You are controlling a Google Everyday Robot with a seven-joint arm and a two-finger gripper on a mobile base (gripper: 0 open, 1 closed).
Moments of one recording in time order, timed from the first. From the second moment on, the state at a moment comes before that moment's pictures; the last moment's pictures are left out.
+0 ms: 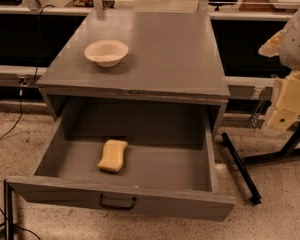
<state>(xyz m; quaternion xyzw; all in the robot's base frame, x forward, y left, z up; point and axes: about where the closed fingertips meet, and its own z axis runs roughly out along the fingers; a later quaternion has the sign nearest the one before) 0.438 -0.217 0.977 -0.60 0.78 -0.03 0.16</state>
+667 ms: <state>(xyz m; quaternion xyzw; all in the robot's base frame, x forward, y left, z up) 0.453 -0.184 0.990 -0.63 0.75 -0.02 0.20</state>
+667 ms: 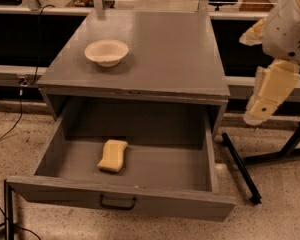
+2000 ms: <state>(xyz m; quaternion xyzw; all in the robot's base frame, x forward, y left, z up) 0.511 0.008 1.007 -0.69 0.62 0.08 0.37</state>
